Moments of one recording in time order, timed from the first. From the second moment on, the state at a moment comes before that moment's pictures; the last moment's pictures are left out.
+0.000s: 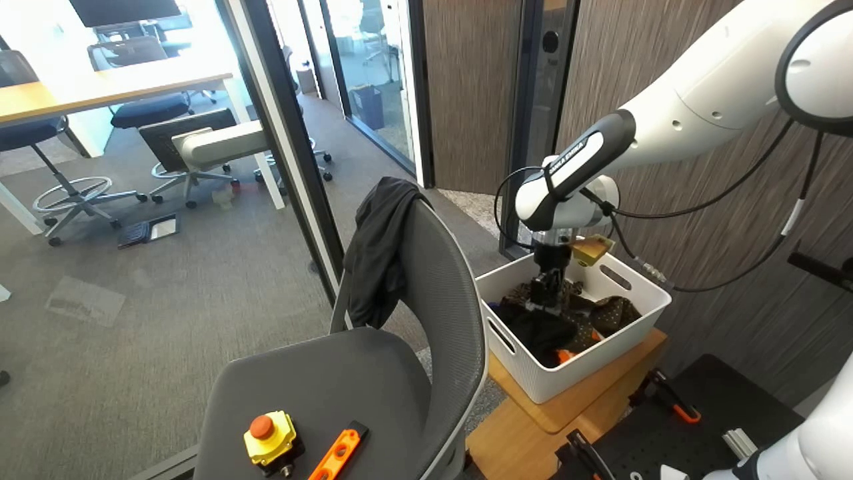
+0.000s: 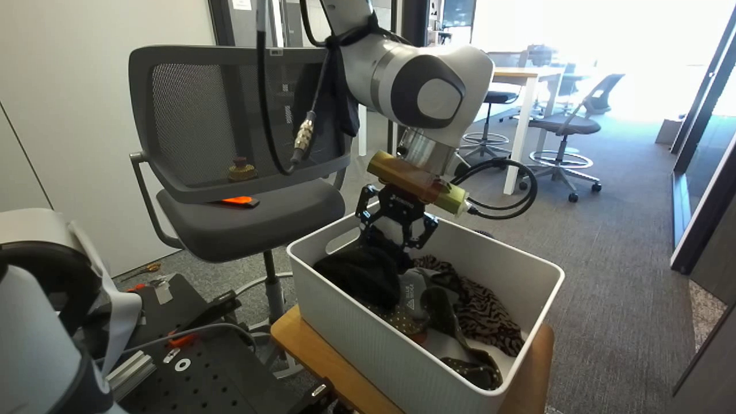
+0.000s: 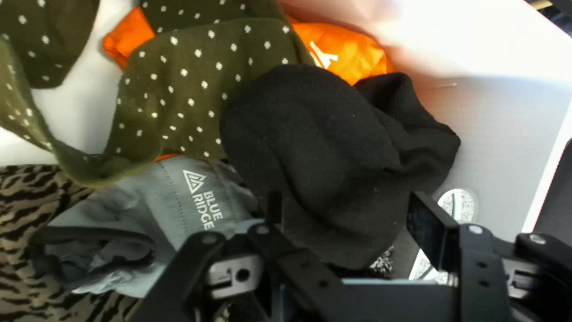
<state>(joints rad) -0.14 0.30 0.06 -2.28 0.23 2.26 -0.68</state>
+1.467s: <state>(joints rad) -0.03 -0.82 0.04 -2.61 0.06 1.78 -0.05</state>
